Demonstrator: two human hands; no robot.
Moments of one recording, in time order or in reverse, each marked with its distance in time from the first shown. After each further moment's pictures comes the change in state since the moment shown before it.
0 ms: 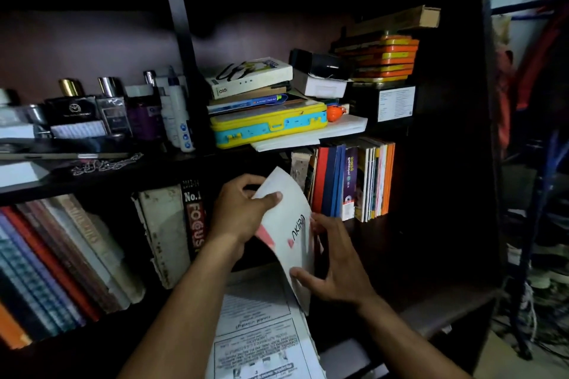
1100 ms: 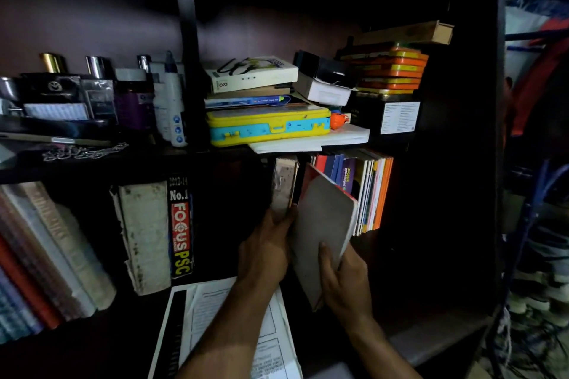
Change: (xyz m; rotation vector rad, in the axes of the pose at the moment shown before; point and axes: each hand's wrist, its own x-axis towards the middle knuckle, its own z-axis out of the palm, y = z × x) left_hand 0.022 -0.096 0.070 0.602 -0.057 0.210; right_hand 0.001 -0.002 -0.003 0.018 0.298 0.327
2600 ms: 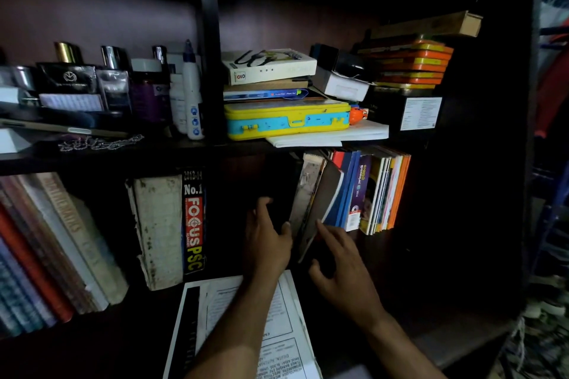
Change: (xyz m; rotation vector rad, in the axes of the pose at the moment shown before) left_hand 0.005 -0.010 -0.004 -0.273 0.273 -0.138; right_hand 0.008 0.011 0.012 -0.193 -0.321 -0.222
